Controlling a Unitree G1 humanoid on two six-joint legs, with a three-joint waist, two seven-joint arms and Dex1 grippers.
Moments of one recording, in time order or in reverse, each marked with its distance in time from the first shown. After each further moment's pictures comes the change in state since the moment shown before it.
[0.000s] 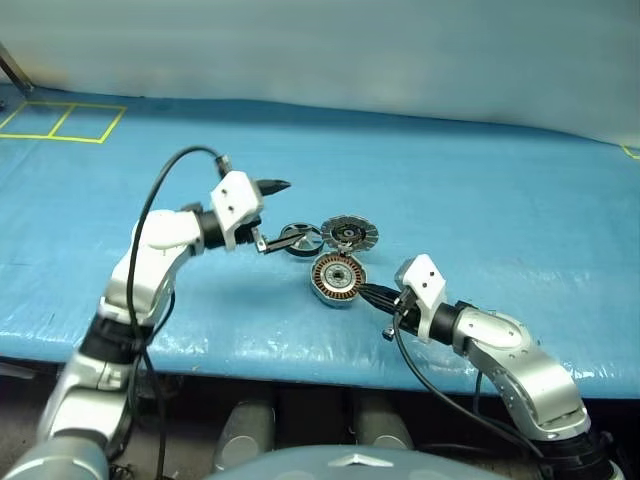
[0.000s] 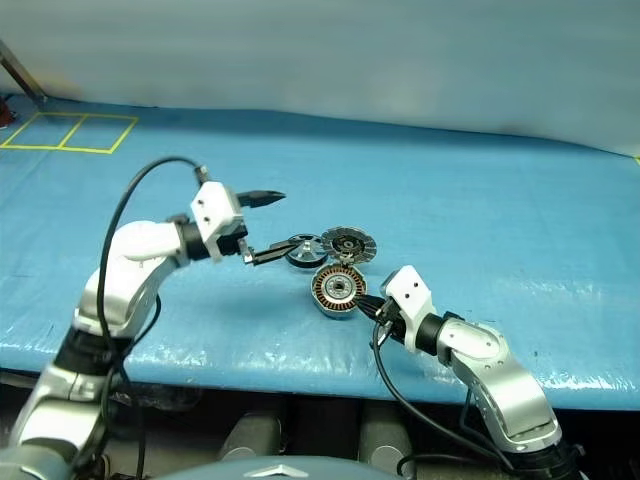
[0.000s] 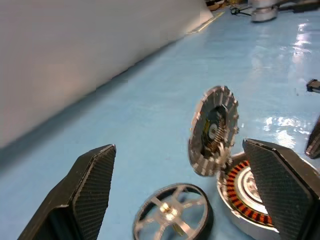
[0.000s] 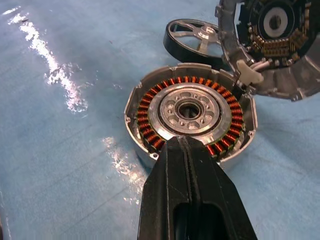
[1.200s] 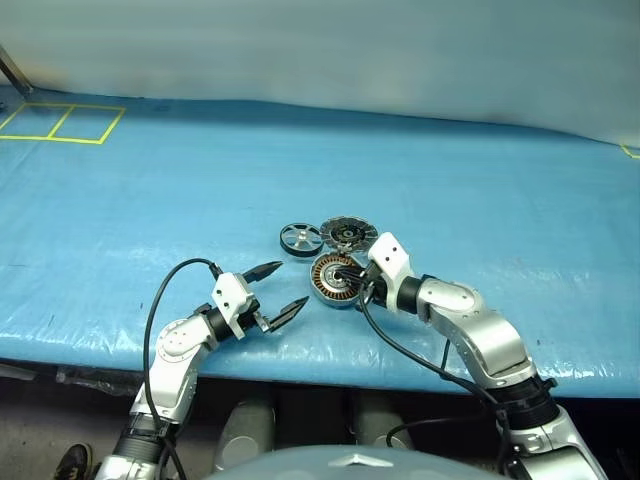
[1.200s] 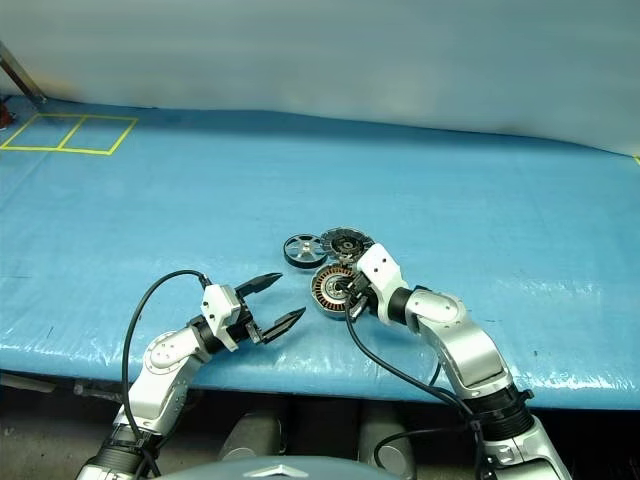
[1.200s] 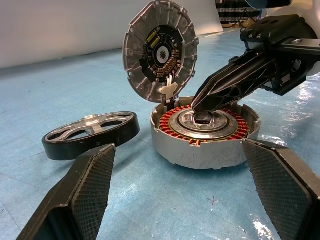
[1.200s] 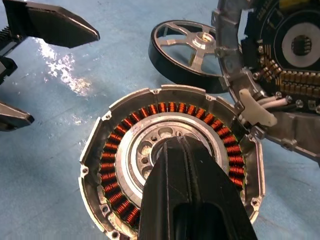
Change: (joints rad) left arm 0.611 -0.298 0.090 0.076 -0.094 -0.412 0.080; right arm -0.256 0.074 0.130 0.239 -0.101 0.041 -0.016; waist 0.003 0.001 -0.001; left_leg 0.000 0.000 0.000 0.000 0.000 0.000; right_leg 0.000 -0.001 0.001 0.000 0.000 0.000
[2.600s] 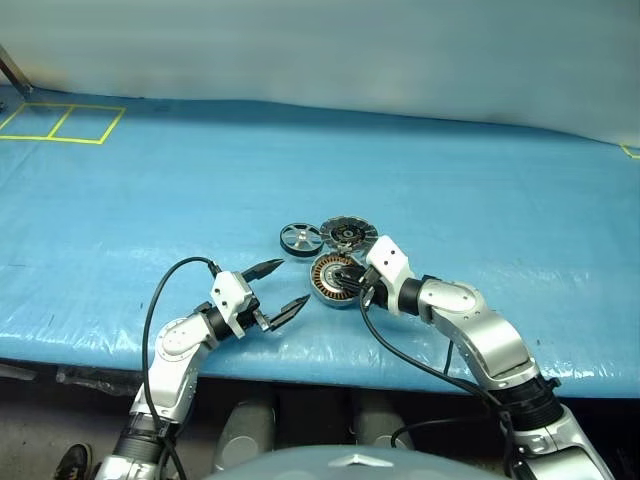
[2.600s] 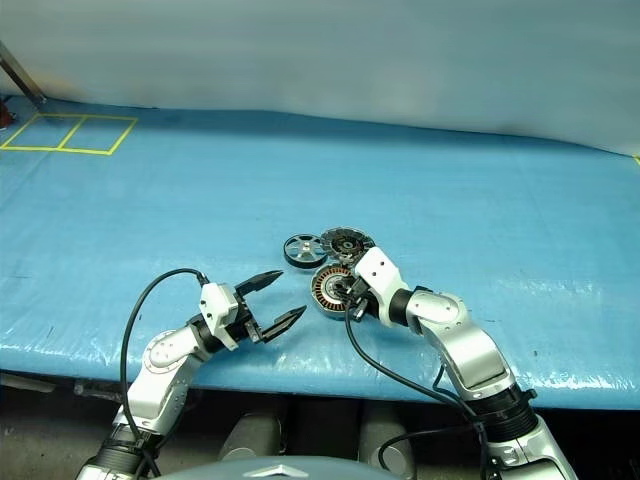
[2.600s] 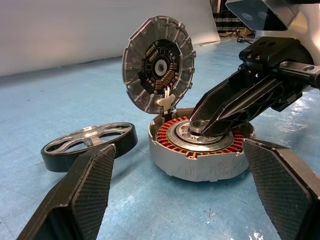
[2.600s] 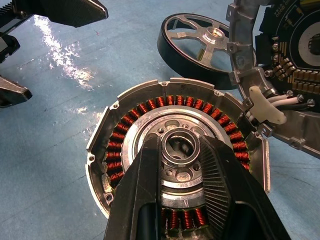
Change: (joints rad) left arm 0.000 0.001 0.000 -0.018 -0.027 0.003 -0.010; right arm 0.000 -0.022 0.015 -0.018 -0.015 -0.017 0.033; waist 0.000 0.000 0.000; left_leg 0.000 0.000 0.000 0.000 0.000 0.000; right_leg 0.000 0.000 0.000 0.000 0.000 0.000
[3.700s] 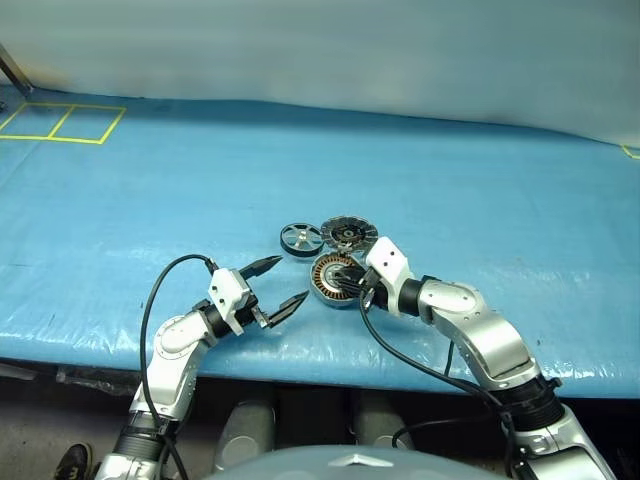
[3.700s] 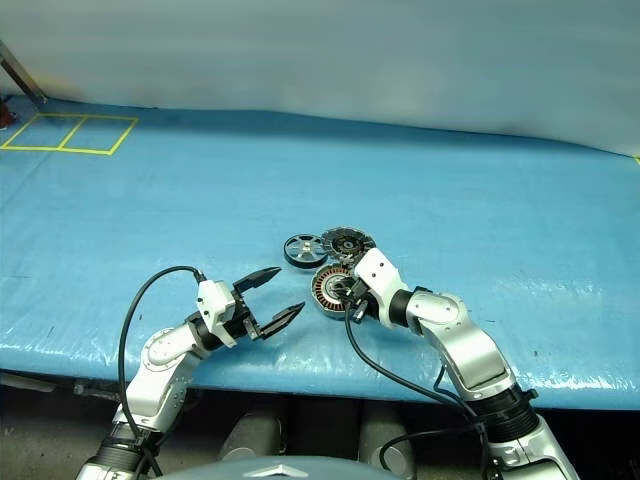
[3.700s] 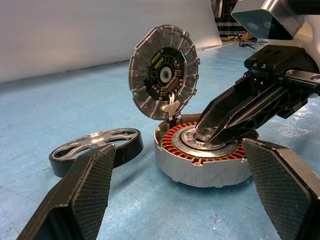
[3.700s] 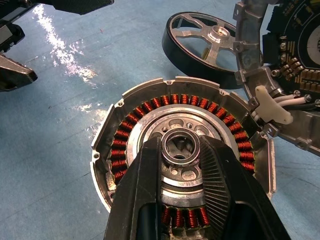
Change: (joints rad) left arm -0.008 -0.007 0.016 -0.003 -0.005 0.000 -0.010; right arm 0.001 -0.008 0.006 -0.002 -0.002 -0.005 0.002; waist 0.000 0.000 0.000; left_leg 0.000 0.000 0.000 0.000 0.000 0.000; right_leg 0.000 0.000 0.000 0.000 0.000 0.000
